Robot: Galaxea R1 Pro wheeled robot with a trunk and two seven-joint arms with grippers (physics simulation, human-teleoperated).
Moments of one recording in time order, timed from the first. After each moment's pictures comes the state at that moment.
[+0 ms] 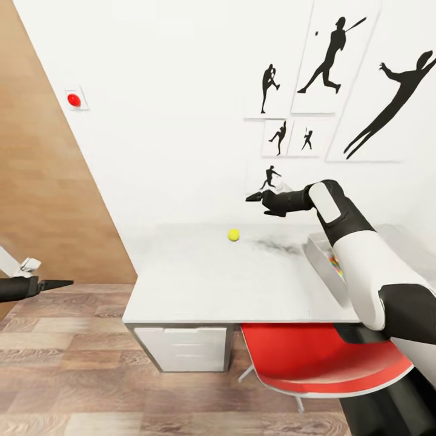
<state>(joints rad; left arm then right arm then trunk) -0.97 0.66 0.39 -0.51 -0.38 0.59 -1.52 -1.39 -0.07 0.09 -0.65 -0.71 1.03 0.15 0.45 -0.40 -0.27</state>
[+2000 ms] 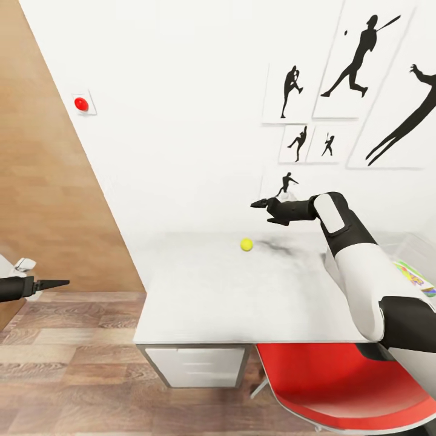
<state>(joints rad) -0.97 0.67 0.41 -0.50 -0.38 0.56 -1.52 -1.32 -0.07 -0.01 -0.68 -0.69 1.03 0.15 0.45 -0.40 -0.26</state>
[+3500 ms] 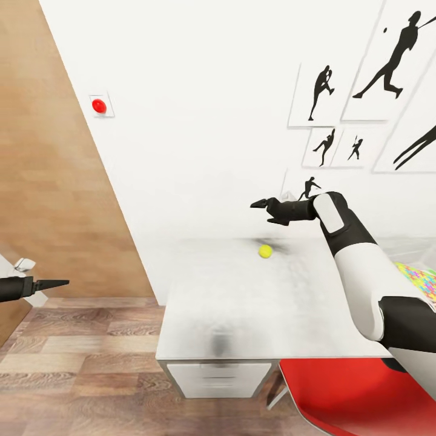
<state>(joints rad) -0.97 0.68 0.41 -0.50 -0.38 0.55 -1.52 -1.32 -0.07 -0.01 -0.68 -0.69 1.03 0.14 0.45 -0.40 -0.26</state>
